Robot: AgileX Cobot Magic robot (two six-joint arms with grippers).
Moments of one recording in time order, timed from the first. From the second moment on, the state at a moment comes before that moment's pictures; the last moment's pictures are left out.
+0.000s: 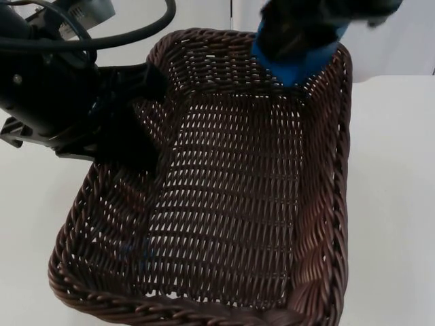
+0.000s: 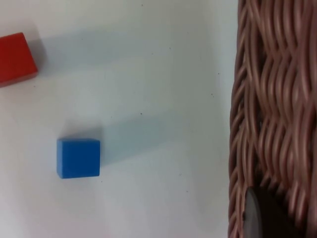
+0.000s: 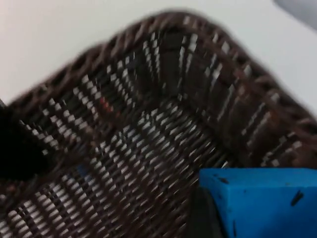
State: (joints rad) right arm 0.76 1.57 -1.25 -0.12 0.57 0.04; left arm -0.33 1.49 -0.87 -0.70 0.71 0.35
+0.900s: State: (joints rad) right arm 0.76 1.69 -1.25 -0.10 0.53 0.04; left arm -0.33 1.49 -0.87 -0.70 0.71 0.35
